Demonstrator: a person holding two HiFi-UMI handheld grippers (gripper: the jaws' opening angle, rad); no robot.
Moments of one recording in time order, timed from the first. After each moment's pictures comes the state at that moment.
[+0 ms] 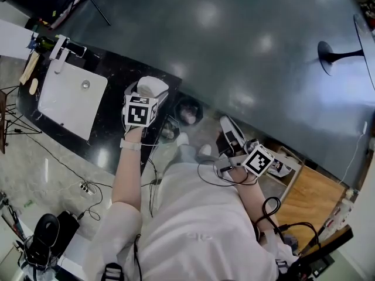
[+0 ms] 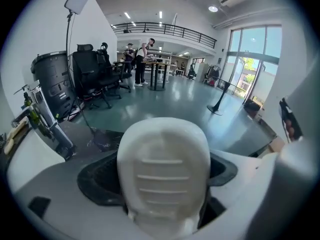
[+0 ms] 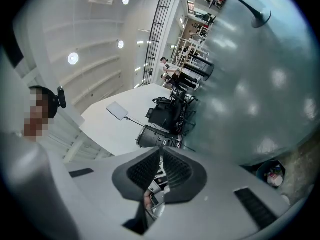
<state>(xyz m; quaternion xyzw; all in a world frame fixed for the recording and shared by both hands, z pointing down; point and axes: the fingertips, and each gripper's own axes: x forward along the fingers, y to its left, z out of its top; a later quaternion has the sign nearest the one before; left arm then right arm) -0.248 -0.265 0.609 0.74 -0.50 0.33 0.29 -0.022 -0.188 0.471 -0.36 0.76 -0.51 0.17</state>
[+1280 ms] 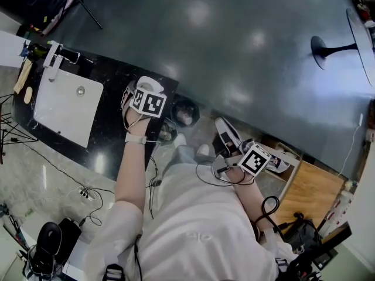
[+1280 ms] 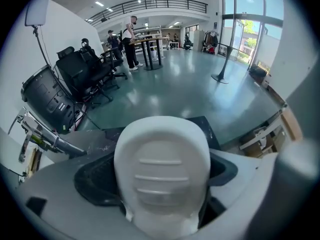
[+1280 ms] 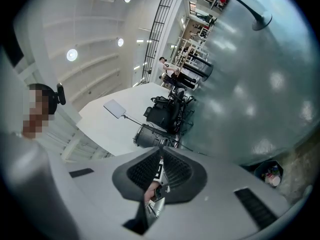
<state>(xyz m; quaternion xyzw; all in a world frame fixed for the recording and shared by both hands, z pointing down) -0.252 -0.286 0.658 0.70 -0.47 0.48 0.25 -0.032 -0.190 0.479 -0.37 0.76 -0.51 0.16</state>
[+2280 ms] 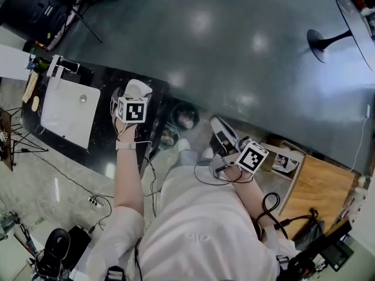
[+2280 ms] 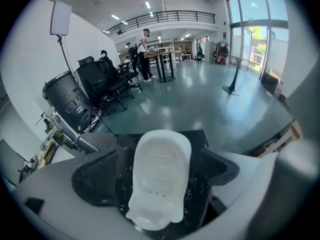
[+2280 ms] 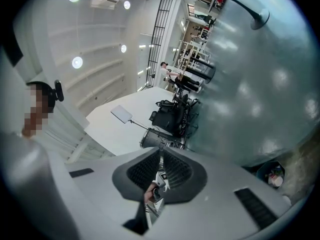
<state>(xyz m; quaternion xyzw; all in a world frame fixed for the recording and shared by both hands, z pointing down) -0.260 -0.269 0.607 0.68 -0.56 0.43 0.22 0.015 -0.158 0.461 -0.35 0.76 -0.50 0.20</state>
